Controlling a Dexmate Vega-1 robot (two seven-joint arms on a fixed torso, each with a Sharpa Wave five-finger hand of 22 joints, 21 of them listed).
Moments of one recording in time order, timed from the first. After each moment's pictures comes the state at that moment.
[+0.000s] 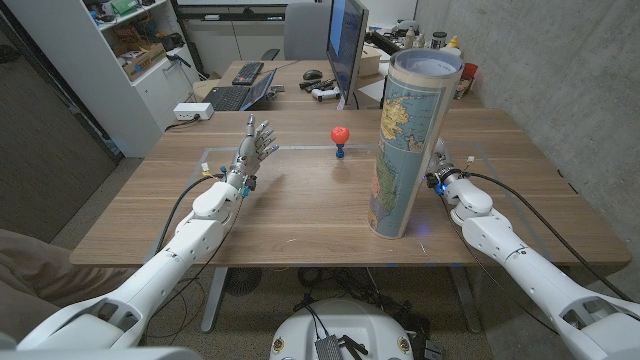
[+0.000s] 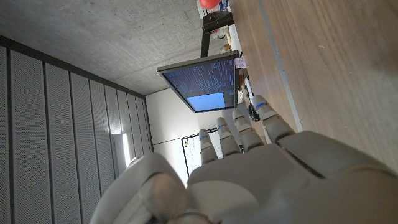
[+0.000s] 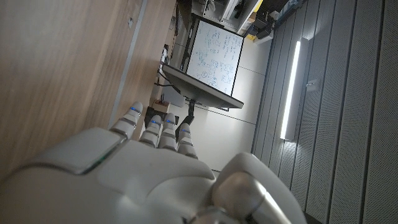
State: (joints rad) left arm 0.83 0.51 0.37 -1.27 -0.66 -0.29 -0.06; left_hand 0.19 0.04 -0.30 0.12 0.54 0.10 -0.21 0.20 0.18 0.16 -0.11 0.20 0.18 0.18 -0.03 0.18 0.18 0.24 0.13 0.19 0.18; right arm -0.83 -0.50 -0.38 -1.30 0.64 0.29 0.03; right_hand 0.06 0.08 -0.15 0.11 0.32 0.05 -0.01 0.19 0.18 0.10 0.10 0.22 0.19 0.01 0.06 0.18 0.18 0.07 0.15 0.19 0.18
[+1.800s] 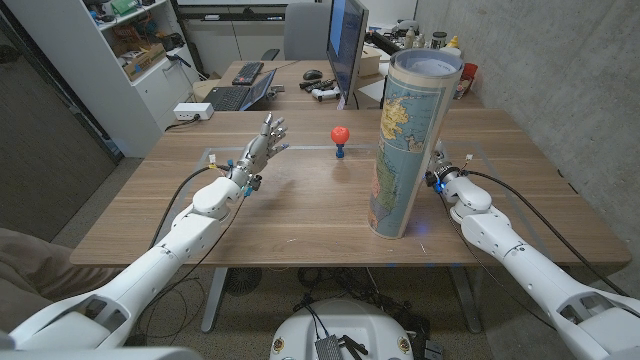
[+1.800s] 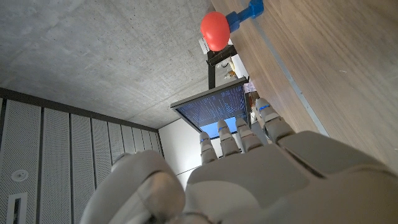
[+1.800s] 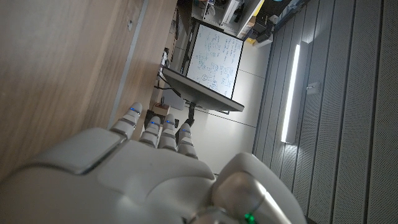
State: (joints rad) left arm 0.82 0.59 0.43 -1.37 -0.55 -0.28 -0.09; left_hand 0.28 -0.06 -0.33 0.06 0.54 0.04 -0.22 0.18 0.18 0.11 -0.10 0.19 0.18 0.03 -0.02 0.18 0.18 0.18 0.16 0.20 0.18; right arm -0.81 -0.50 -0.39 -1.27 0.65 0.28 0.06; right_hand 0.06 0.08 -0.15 0.11 0.32 0.06 -0.01 0.19 0.18 0.09 0.10 0.22 0.19 0.00 0.06 0.18 0.18 0.06 0.15 0.19 0.18
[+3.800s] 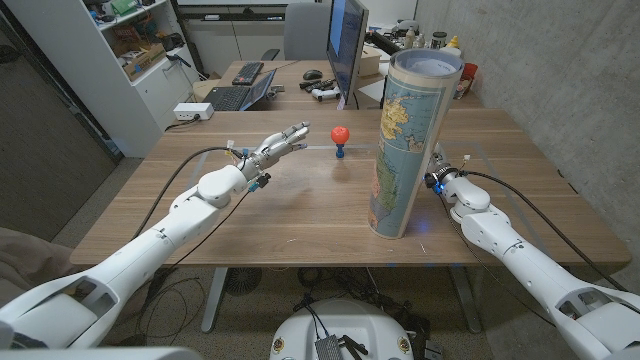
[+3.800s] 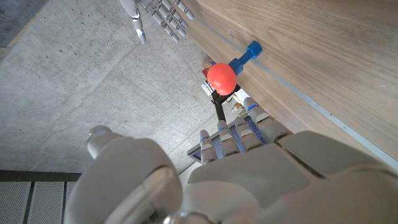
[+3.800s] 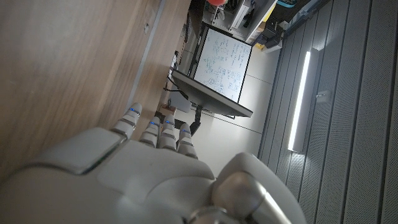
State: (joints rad) left arm 0.74 0.66 0.53 -1.42 -0.36 -0.25 -0.16; left_hand 0.47 -0.15 -0.33 -0.05 0.52 0.05 -0.19 0.20 0.19 0.09 -0.09 0.20 0.18 0.05 -0.04 0.19 0.18 0.25 -0.04 0.20 0.17; right arm -0.79 -0.50 -0.41 -1.25 0.61 0.26 0.04; right_hand 0.06 0.08 -0.14 0.11 0.32 0.05 -0.01 0.19 0.18 0.08 0.11 0.22 0.19 -0.01 0.07 0.18 0.18 0.05 0.15 0.19 0.18
